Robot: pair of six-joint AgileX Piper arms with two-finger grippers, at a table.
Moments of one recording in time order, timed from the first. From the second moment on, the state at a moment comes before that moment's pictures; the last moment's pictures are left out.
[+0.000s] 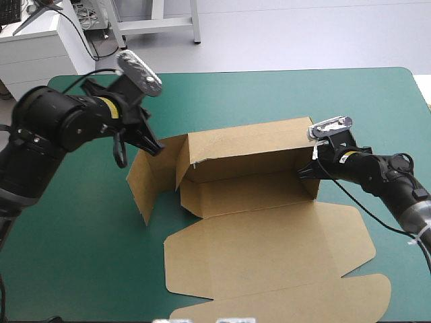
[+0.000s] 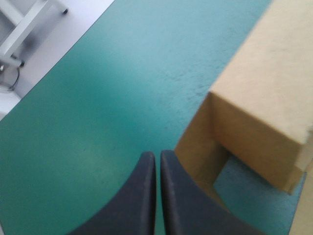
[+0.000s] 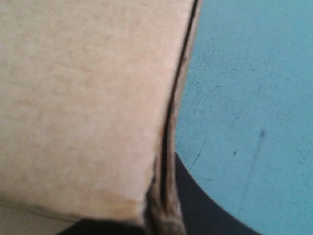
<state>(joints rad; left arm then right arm) -0.56 1.40 -1.79 0.20 1.25 0.29 0.17 1.30 -0.97 0.22 0.51 -0.33</state>
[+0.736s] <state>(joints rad) -0.25 0.98 -1.18 0.00 1.10 0.18 0.17 1.30 -0.97 0.22 0.51 -0.32</state>
